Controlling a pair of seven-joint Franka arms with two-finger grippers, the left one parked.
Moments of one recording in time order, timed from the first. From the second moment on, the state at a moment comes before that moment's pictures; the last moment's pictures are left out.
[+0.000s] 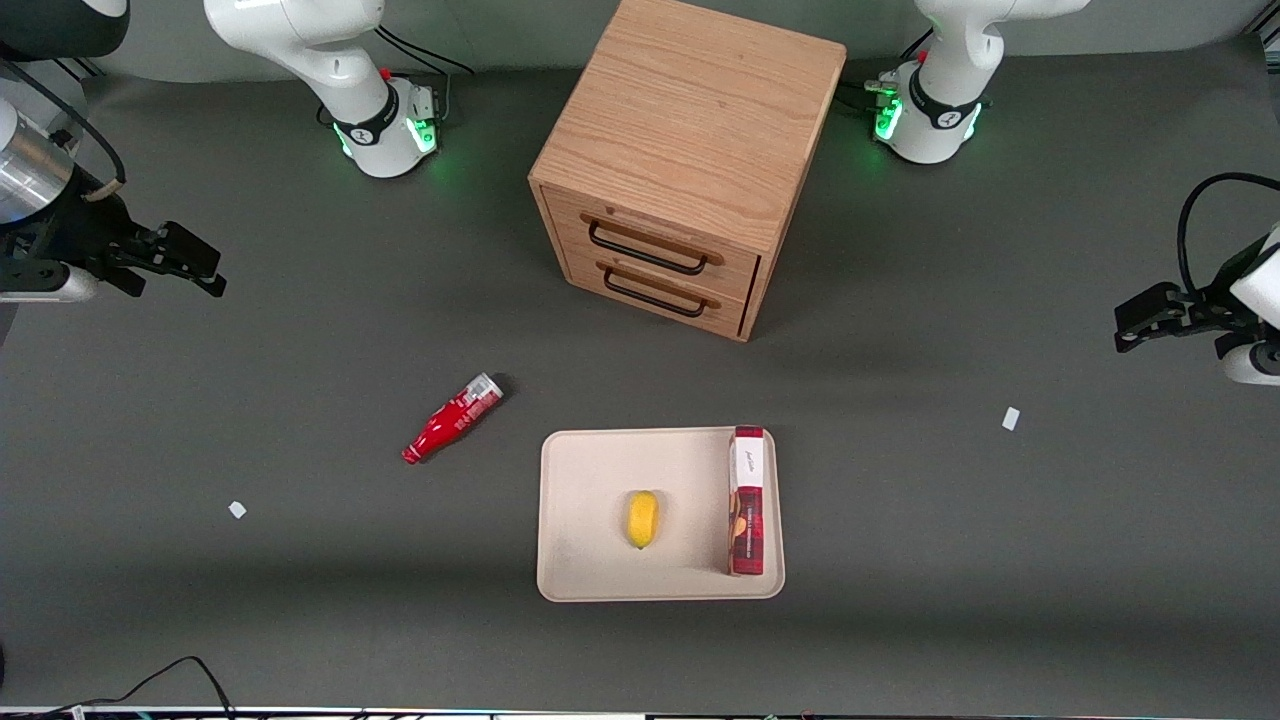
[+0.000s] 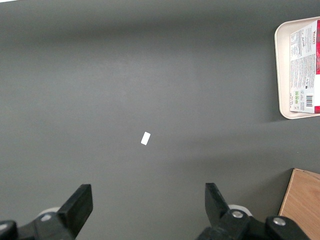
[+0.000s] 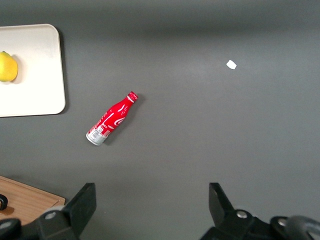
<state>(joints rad) 0.14 -0.12 -0.08 -1.76 -0.01 1.69 0.12</state>
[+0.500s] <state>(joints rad) 0.14 -0.12 -0.08 -1.76 -0.01 1.68 0.15</state>
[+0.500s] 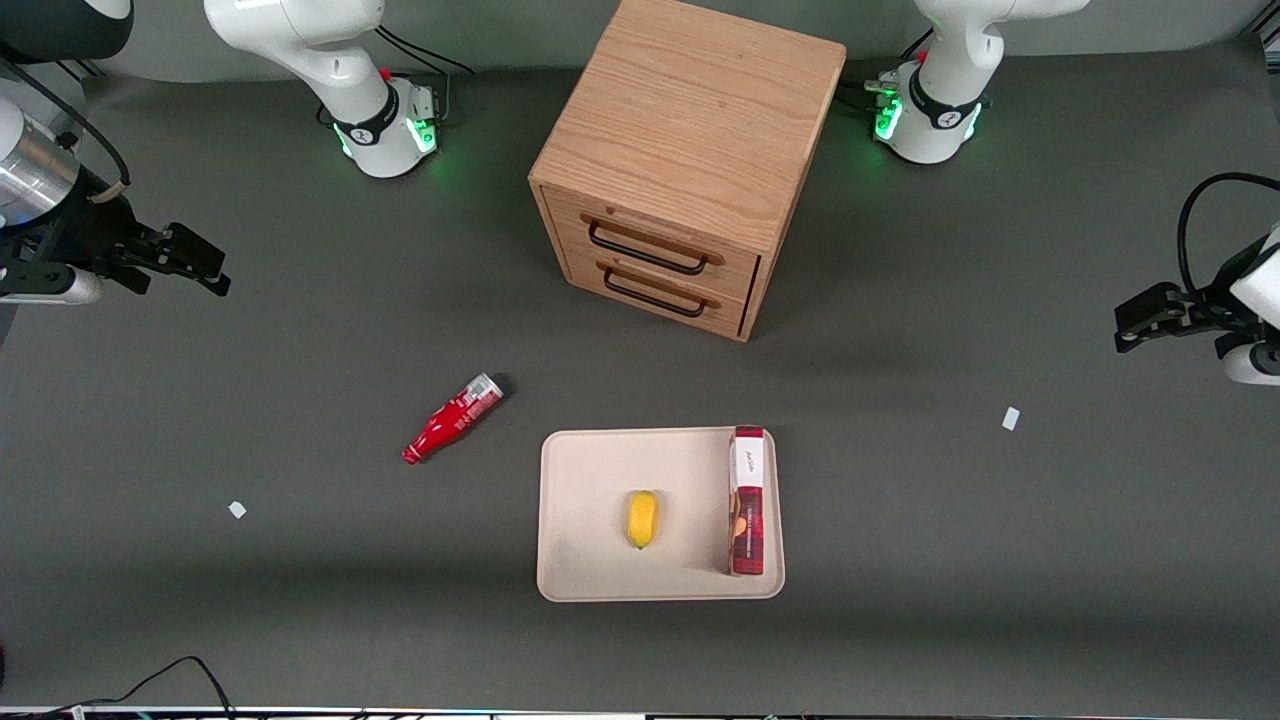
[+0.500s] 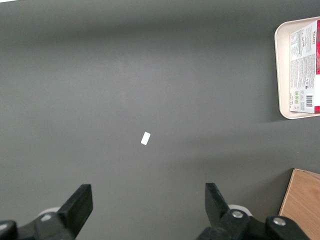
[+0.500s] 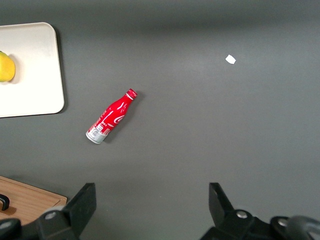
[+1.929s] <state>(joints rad) 0.15 0.35 0.17 -1.75 -0.01 2.03 1.33</state>
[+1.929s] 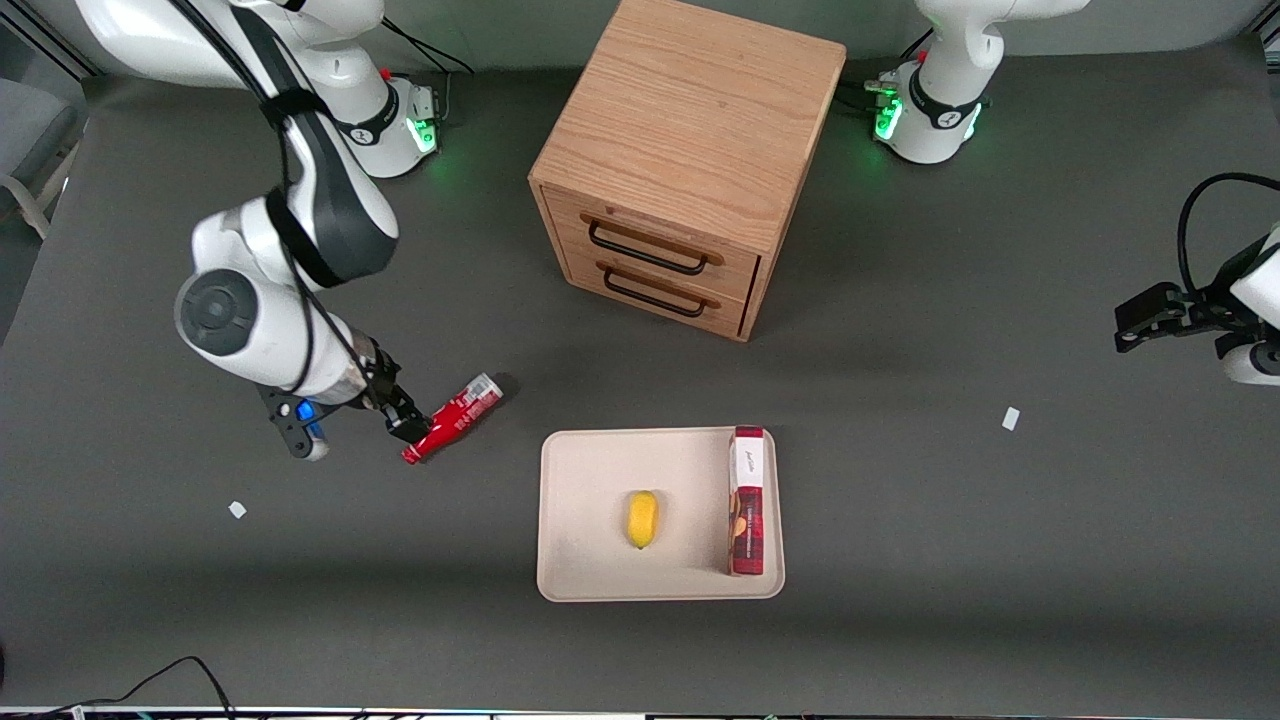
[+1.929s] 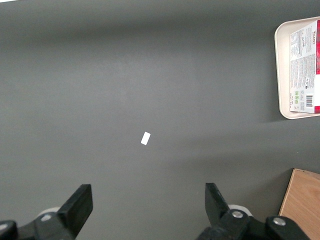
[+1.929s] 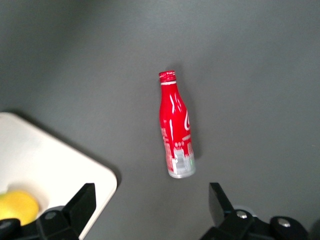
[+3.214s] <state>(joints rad) 0.14 0.48 0.18 -2.14 -0.14 2.71 1.35</state>
